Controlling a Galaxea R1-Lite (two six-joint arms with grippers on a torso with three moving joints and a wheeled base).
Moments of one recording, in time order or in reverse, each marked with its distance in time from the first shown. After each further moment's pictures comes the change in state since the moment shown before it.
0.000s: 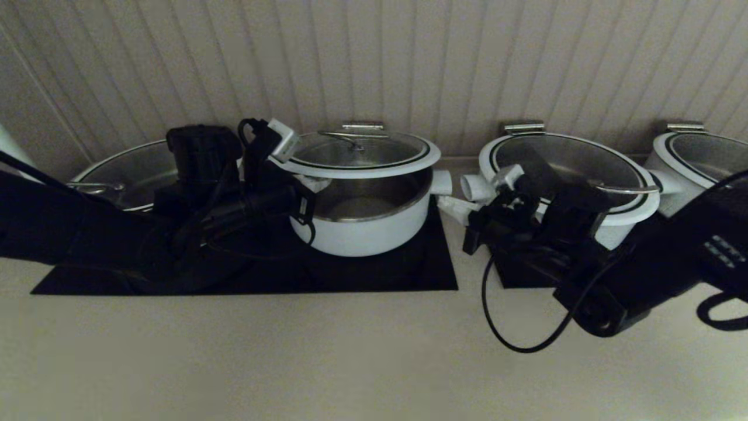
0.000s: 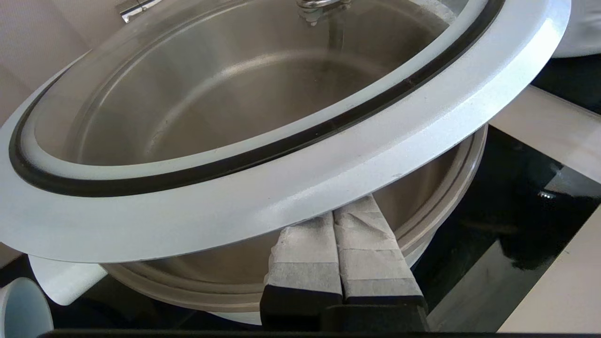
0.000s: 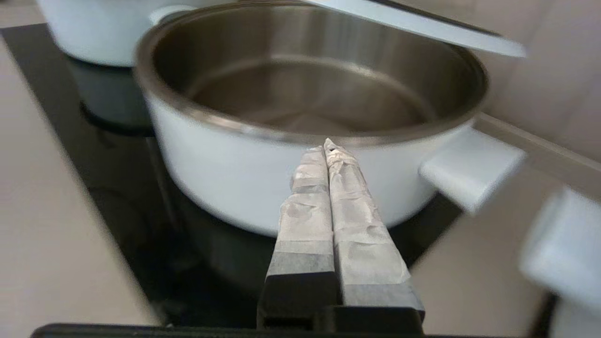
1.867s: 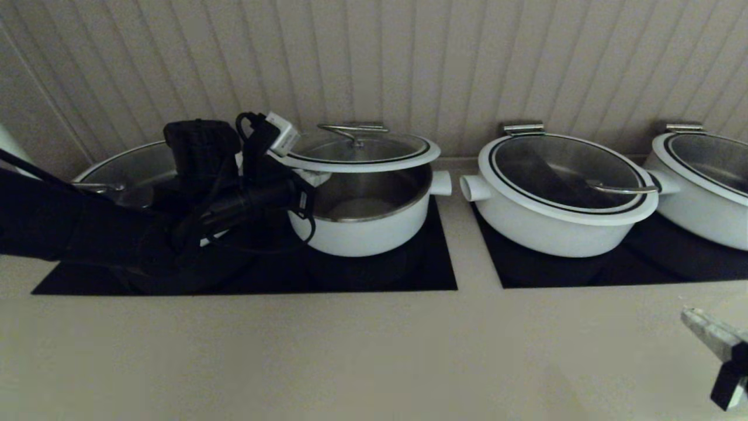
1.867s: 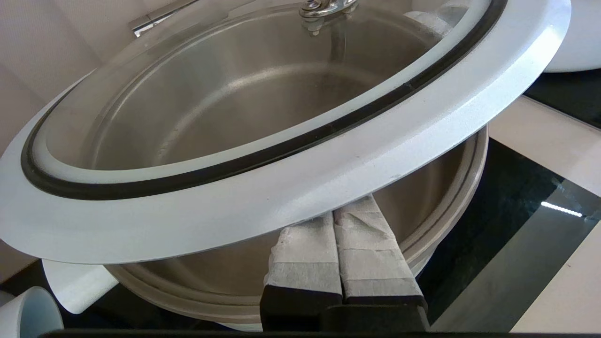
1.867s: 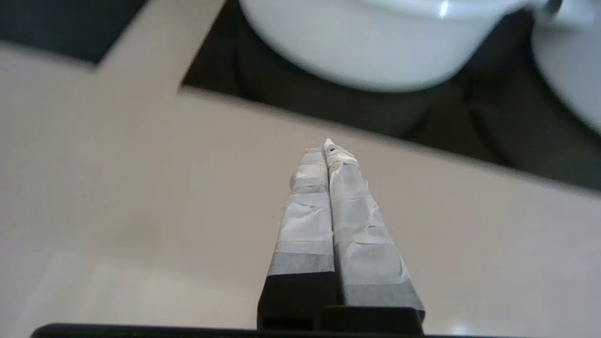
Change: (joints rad) left arm 0.001 -0.001 -0.021 -0.002 0.000 -0.007; right arm -0.405 -1.055 0.899 0.465 -0.315 -0.099
